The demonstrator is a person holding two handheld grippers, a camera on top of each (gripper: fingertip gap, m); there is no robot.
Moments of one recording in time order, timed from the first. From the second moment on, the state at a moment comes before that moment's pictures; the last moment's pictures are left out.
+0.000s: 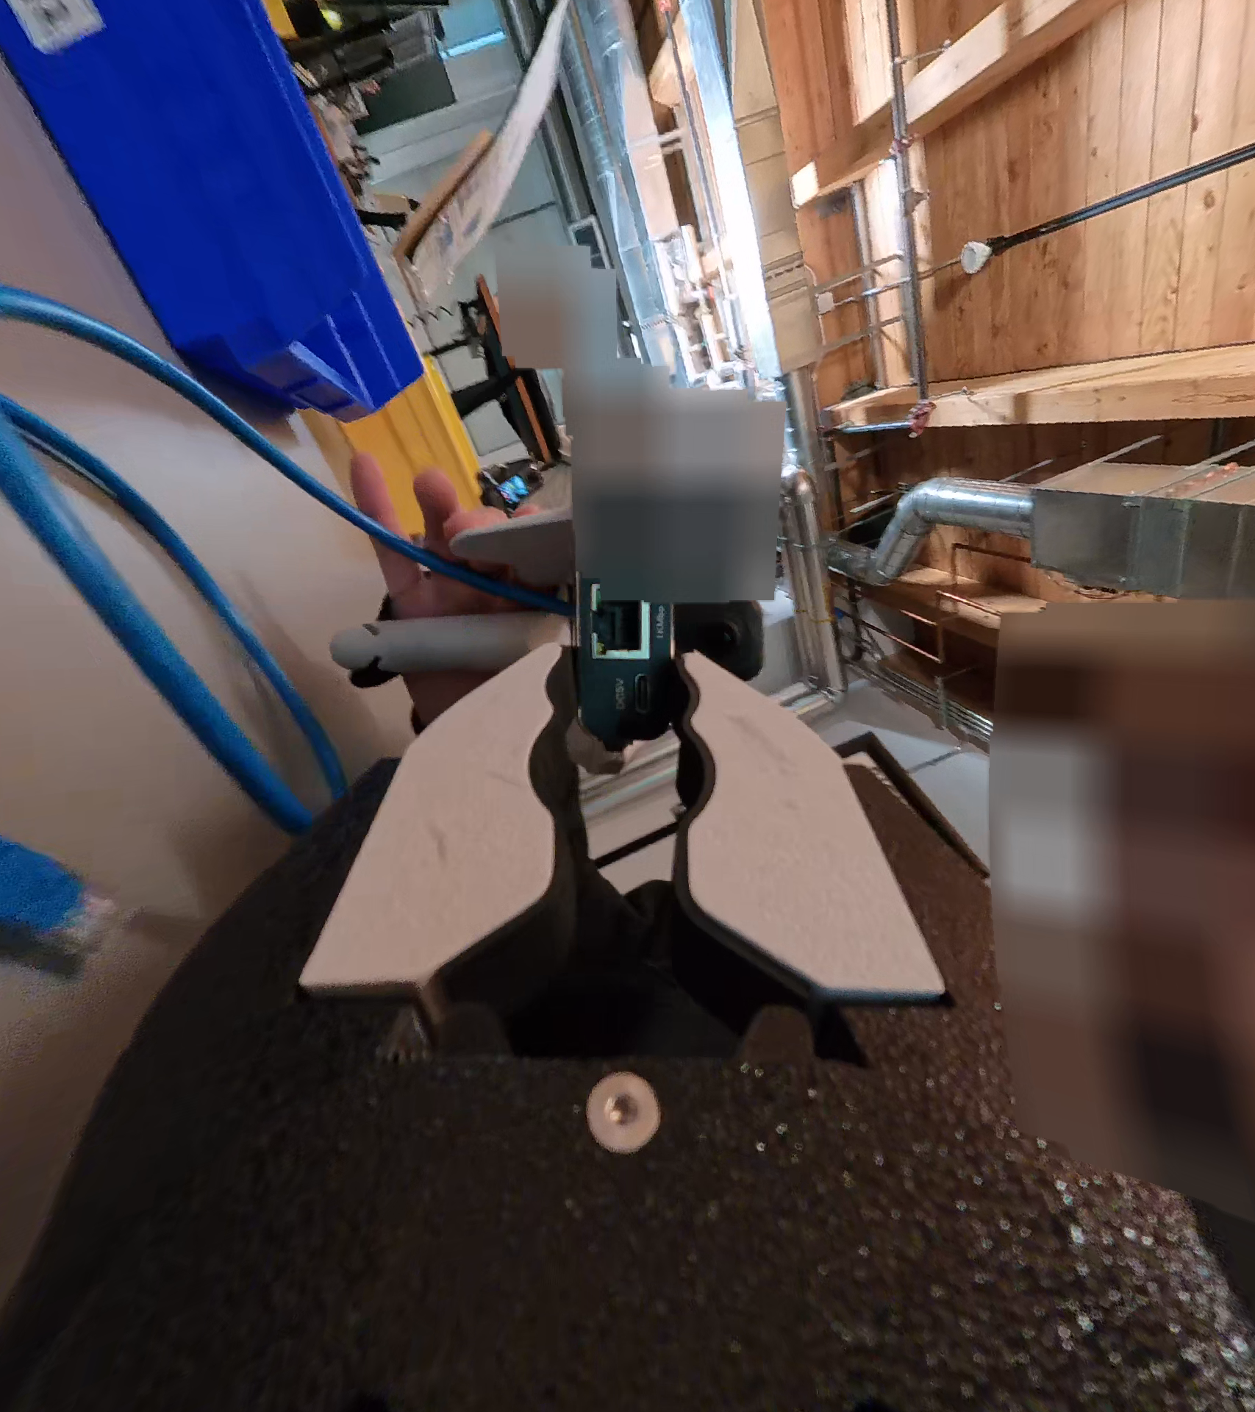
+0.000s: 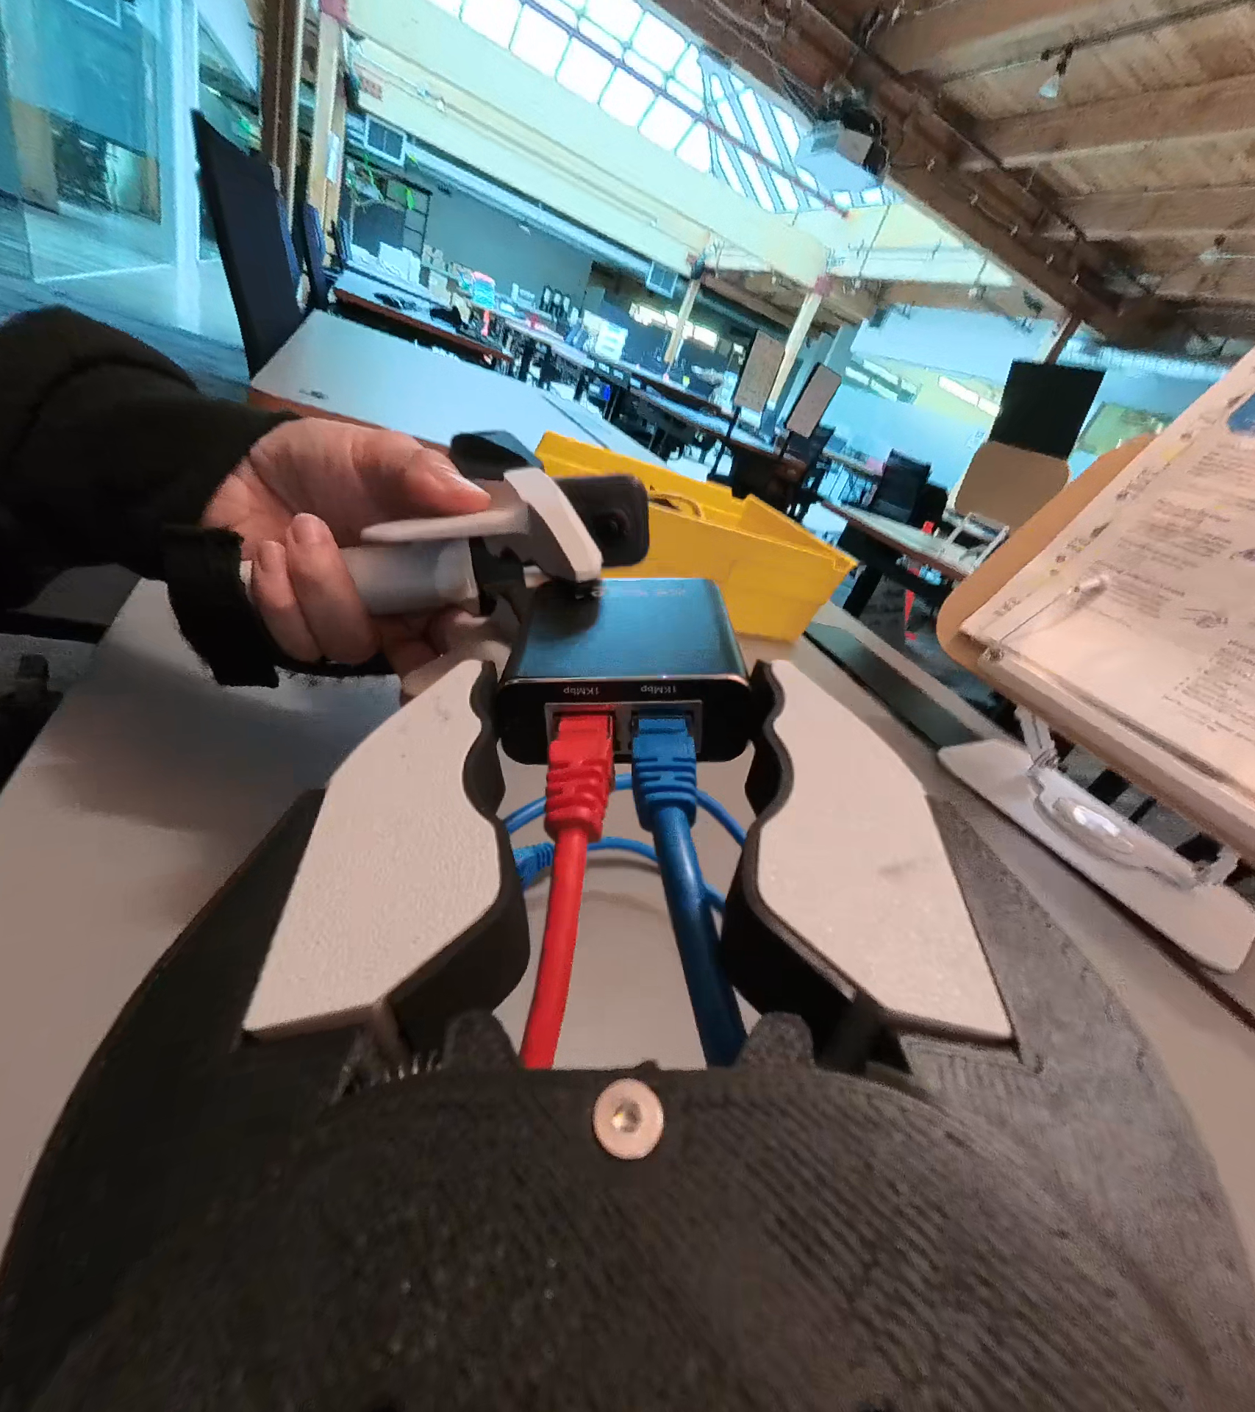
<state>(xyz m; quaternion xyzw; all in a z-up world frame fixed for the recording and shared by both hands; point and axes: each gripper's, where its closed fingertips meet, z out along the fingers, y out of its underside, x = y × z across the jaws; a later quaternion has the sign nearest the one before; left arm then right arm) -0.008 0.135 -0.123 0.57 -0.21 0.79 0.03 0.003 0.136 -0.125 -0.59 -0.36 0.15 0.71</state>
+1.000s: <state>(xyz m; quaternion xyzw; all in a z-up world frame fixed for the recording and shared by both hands) -0.246 0.521 -0.159 0.36 -0.78 -0.32 -0.39 0.035 0.136 -0.123 -0.56 -0.25 0.32 0.72</state>
